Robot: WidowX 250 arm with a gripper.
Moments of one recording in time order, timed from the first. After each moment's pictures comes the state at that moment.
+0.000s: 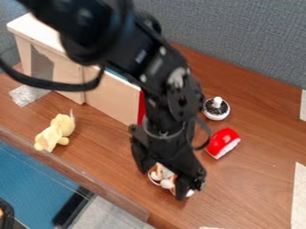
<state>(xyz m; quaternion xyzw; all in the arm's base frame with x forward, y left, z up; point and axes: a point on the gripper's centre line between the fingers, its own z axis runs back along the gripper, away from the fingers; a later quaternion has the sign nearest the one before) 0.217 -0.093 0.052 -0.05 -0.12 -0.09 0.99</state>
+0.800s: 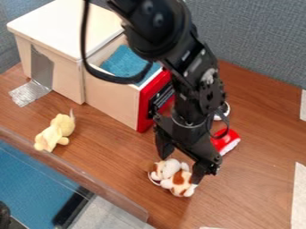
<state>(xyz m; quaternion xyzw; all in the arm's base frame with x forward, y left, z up) 0.270 -0.096 0.018 -0.02 -0.11 -0.10 0.99</state>
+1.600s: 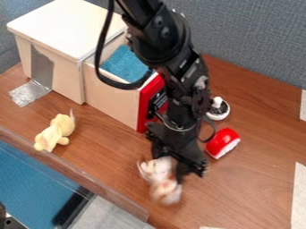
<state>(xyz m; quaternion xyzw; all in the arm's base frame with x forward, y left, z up) 0.266 -0.075 -0.006 -0.01 -0.04 -0.09 0.99</state>
